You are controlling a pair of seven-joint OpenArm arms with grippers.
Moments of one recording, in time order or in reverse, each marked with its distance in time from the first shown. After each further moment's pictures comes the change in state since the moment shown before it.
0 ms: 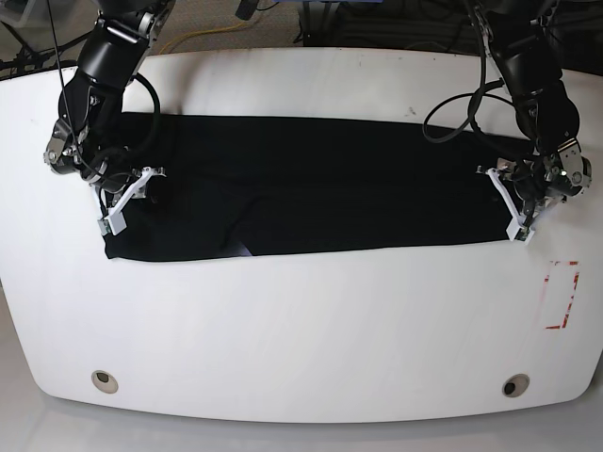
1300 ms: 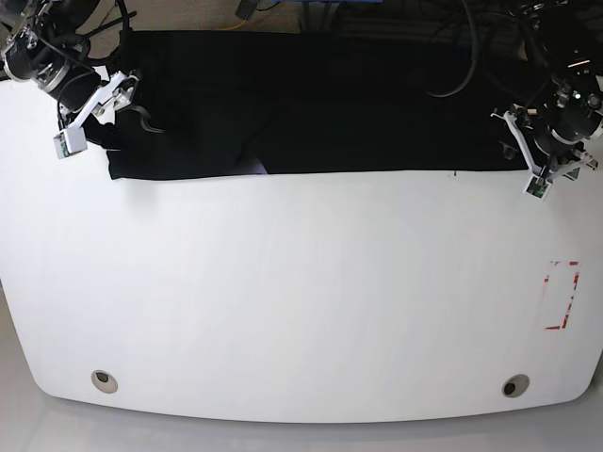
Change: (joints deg) left arm 18.6 -1.2 -3.2 37.1 -8.5 -0.2 9.7; right arm -30.6 -1.6 12.4 42.2 37.3 -0.6 -17.6
